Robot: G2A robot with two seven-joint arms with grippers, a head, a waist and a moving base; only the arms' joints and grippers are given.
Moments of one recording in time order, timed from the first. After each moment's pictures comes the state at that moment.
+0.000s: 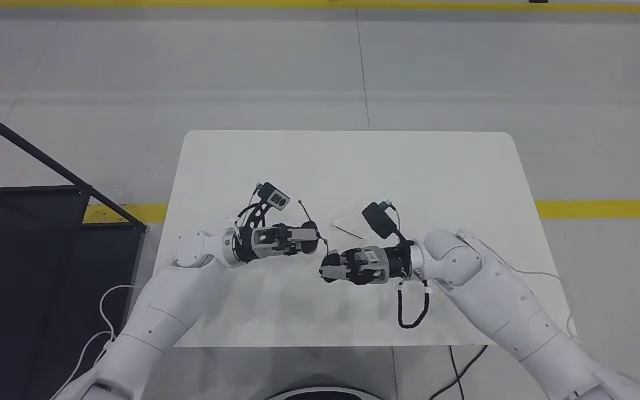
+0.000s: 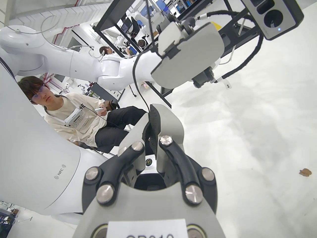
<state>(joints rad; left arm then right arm) 0.93 -1.17 -1.06 -1.16 -0.91 -0.46 -1.36 -0.74 -1.06 0.67 -1.31 0.23 -1.01 0.81</state>
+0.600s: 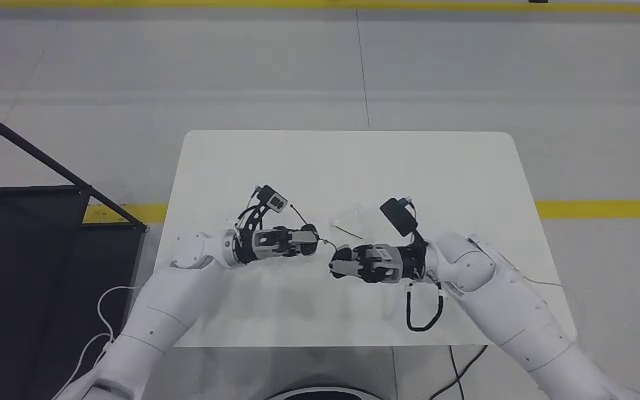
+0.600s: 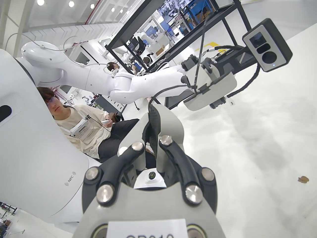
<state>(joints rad) 0.93 -1.18 -1.08 -1.13 -0.83 -0.47 -1.35 -0.82 -1.03 0.77 -1.39 0.28 -1.01 0.81</state>
